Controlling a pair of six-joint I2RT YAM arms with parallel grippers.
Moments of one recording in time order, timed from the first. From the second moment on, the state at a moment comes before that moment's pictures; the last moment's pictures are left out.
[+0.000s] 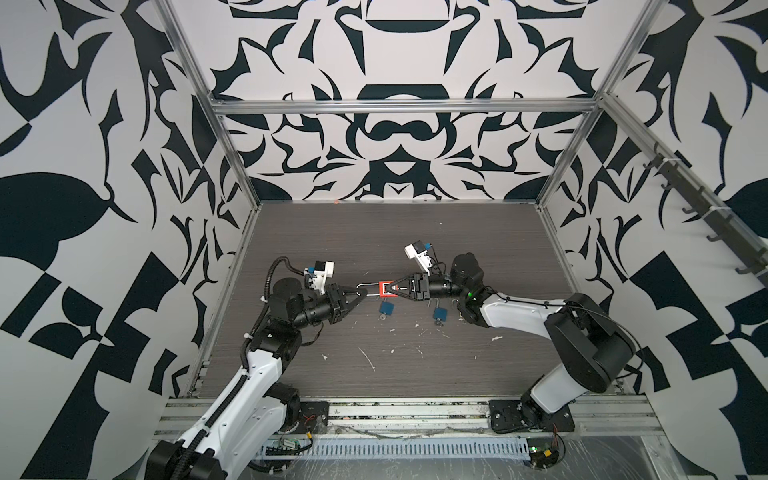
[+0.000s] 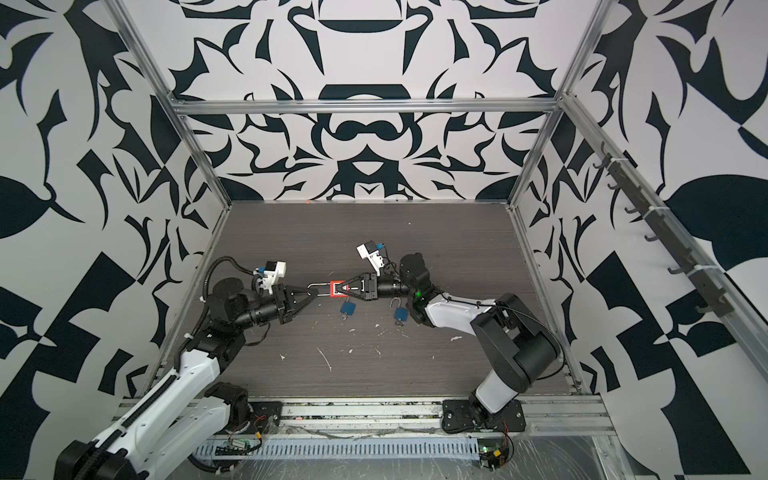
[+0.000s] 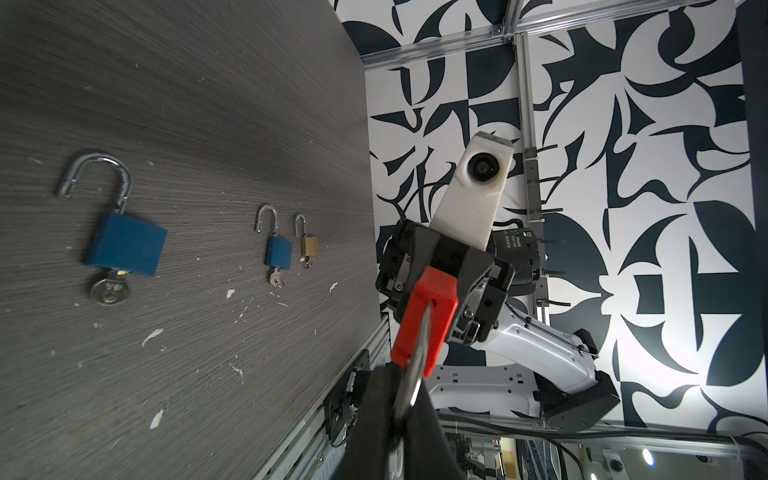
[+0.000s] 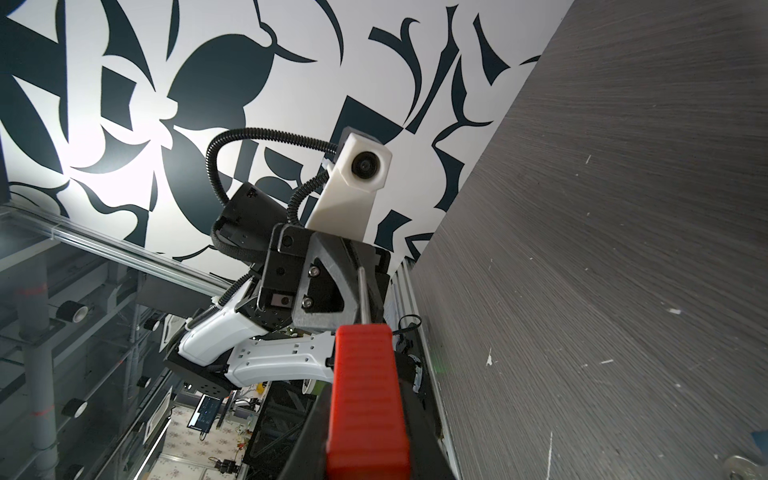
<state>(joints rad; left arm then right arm) -0.30 0.82 0.42 0.18 0.84 -1.20 0.63 1.62 0.74 0.90 -0.99 1.11</state>
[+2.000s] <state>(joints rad) -0.31 0.95 0.49 0.21 0.86 -1.05 0.62 1.57 0.74 0.80 -0.87 1.25</state>
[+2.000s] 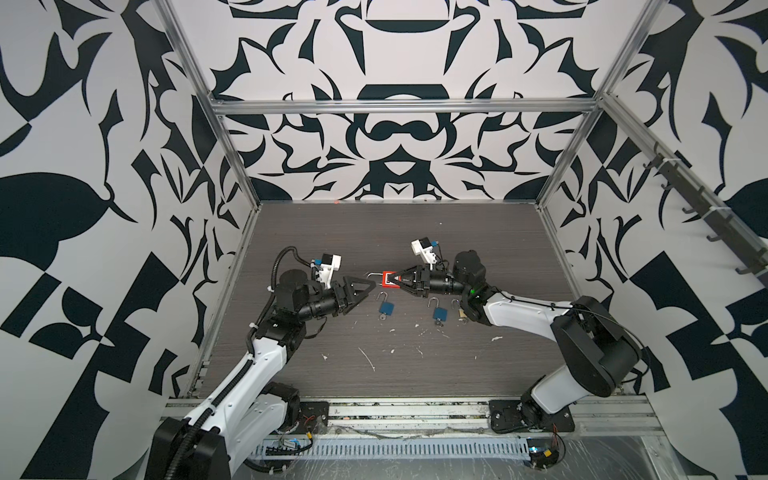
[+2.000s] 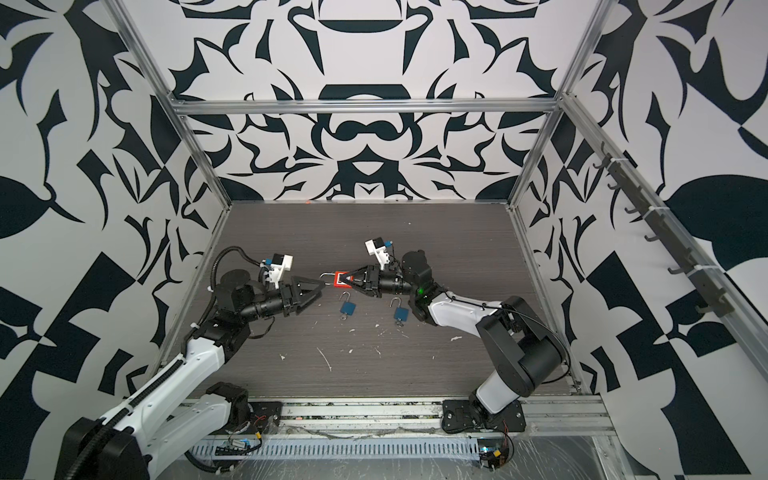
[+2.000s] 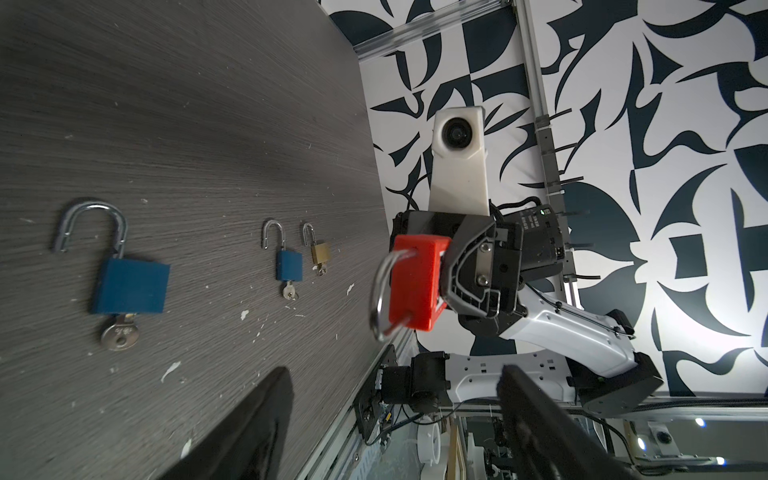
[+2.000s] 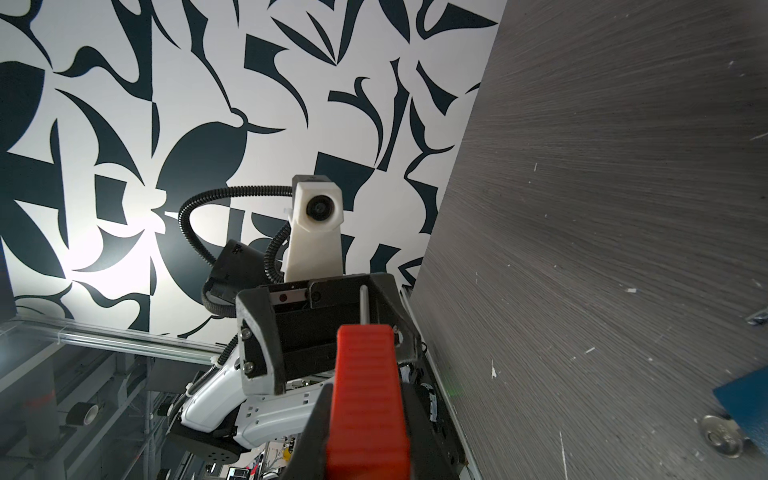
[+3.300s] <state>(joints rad) -0.37 1.15 0.53 0.47 0.86 -1.15 0.64 1.62 0.74 0.91 -0.87 1.29</state>
